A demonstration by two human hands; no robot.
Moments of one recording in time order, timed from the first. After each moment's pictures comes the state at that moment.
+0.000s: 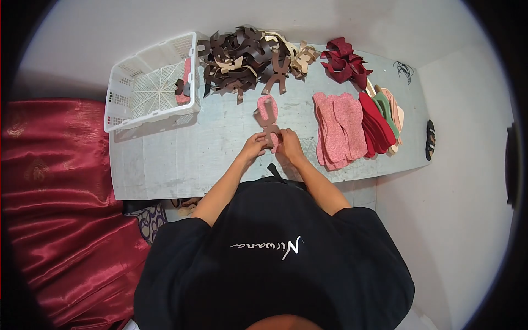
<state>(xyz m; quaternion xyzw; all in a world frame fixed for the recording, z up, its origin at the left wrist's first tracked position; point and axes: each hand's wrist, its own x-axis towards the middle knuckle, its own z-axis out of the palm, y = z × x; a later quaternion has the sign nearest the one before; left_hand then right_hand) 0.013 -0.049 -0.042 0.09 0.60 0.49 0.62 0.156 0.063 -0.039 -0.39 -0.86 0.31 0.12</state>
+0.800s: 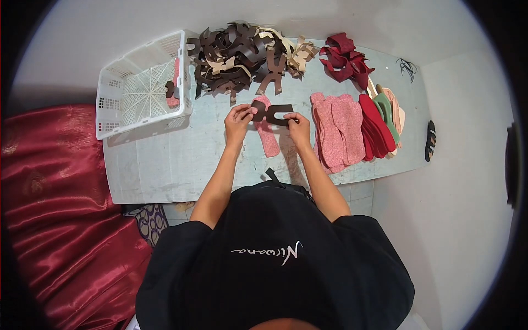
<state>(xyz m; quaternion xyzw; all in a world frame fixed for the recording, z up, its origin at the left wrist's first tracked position) -0.035 0.013 -0.002 0.12 0.56 0.72 0.39 0.144 0.131 -0.009 -0.50 -0.60 0.59 0.20</state>
